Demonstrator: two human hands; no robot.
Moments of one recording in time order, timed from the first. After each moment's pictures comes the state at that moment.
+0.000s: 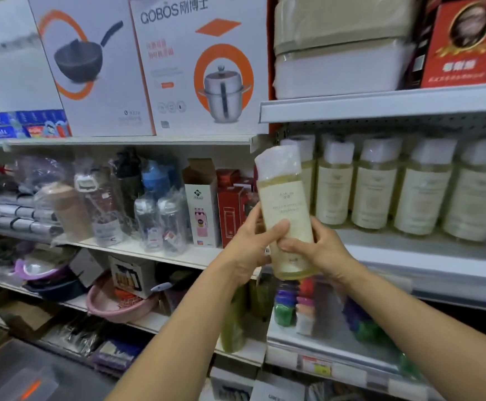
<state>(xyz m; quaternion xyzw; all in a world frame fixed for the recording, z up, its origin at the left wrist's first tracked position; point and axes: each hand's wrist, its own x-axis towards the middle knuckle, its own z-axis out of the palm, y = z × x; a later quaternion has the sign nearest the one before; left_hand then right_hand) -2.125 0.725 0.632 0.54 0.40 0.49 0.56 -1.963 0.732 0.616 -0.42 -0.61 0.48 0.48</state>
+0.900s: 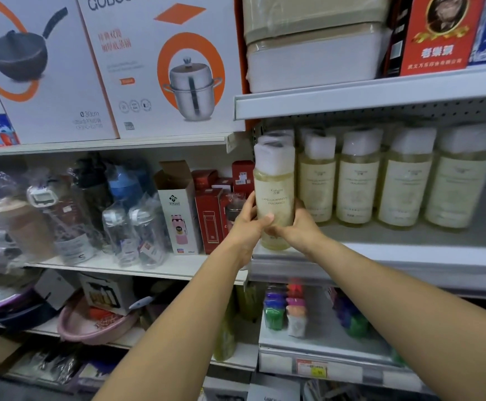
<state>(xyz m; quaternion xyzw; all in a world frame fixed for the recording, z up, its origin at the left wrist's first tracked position) -2.106 0.817 0.618 0.52 0.42 0.49 0.56 -1.972 0.811 0.617 -0.51 -0.59 0.39 0.48</state>
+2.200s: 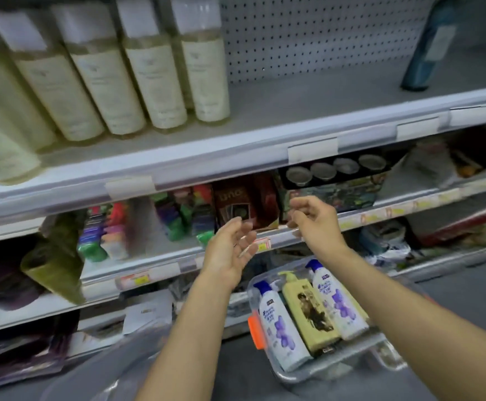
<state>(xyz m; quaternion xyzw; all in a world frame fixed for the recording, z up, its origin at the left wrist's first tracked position) -1.772 0.627 0.470 0.23 0.46 0.37 0.77 -1.610 0.575 0.471 -0.68 -0.37 0.28 0.56</state>
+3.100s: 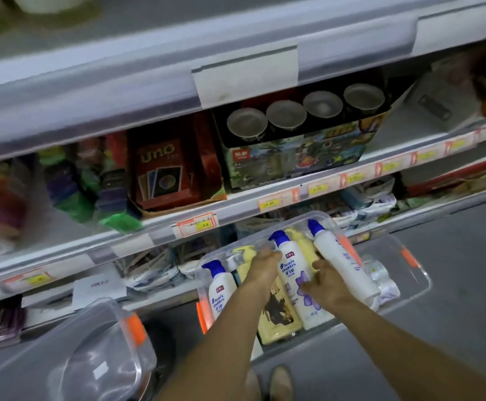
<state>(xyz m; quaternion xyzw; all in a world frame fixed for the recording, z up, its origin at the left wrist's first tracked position) -1.589 0.599 0.263 0.32 0.59 0.08 0.74 -1.470 0.508 0.221 -0.84 -0.22 0.46 0.19</state>
